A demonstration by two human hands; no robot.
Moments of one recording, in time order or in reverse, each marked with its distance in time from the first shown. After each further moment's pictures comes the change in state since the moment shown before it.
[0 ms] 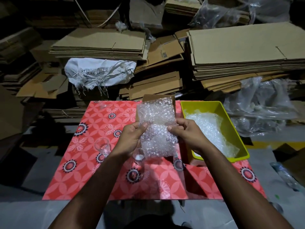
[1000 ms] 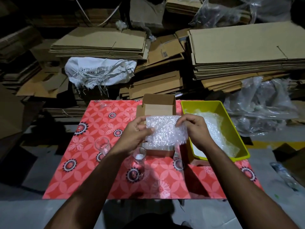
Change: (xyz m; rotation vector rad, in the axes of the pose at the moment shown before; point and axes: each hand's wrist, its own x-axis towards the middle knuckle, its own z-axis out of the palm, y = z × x) left_hand 0.005 0.004 -0.007 0.108 -0.133 -0.050; right_hand 0.008 -0.001 -0.014 -0.014 0.156 -0.214
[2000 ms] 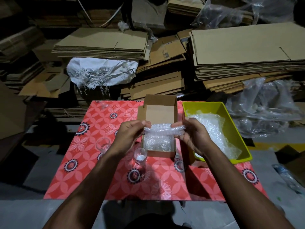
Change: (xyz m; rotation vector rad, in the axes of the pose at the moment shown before) left_hand -0.005 0.004 -0.011 -0.042 0.107 0.156; right_hand -0.004 0.008 0.006 0.513 -0.108 0.340
